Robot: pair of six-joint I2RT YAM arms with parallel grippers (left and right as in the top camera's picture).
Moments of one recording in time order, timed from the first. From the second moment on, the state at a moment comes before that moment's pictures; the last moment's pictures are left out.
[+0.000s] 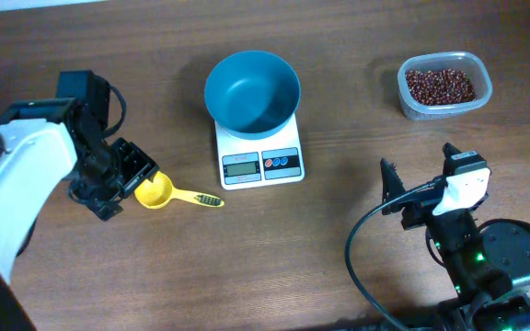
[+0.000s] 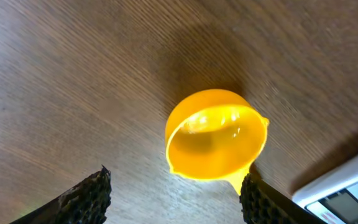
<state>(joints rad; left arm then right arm) -0.07 1.62 1.08 -0.97 0.06 -0.79 0.12 0.04 0.02 -0.09 0.00 -0.03</state>
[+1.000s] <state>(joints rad) -0.07 1.54 0.95 -0.94 0.14 -0.80 0.12 0.04 0.02 -0.09 0.00 -0.03</state>
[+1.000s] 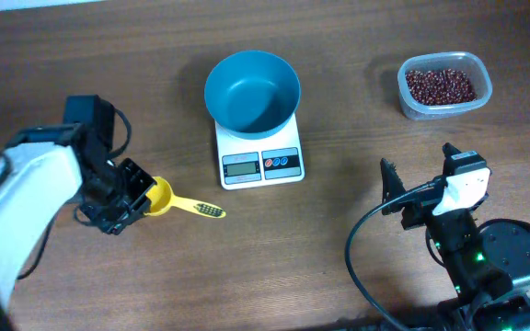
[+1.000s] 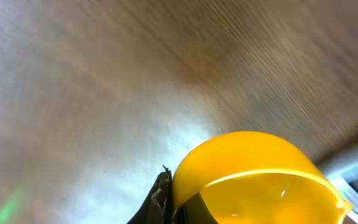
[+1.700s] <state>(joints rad) -0.07 0.80 0.96 -1.30 0.29 -0.94 0.12 0.04 0.02 -0.08 0.00 -0.03</state>
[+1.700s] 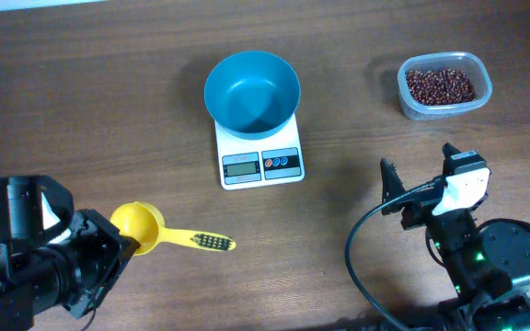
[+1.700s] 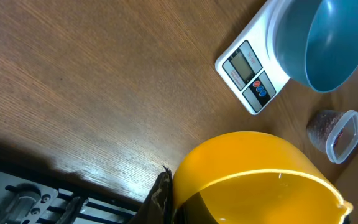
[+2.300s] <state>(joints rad) -0.07 0.97 0.96 -1.30 0.28 -1.15 0.12 0.08 0.02 -0.07 -1.06 1.22</state>
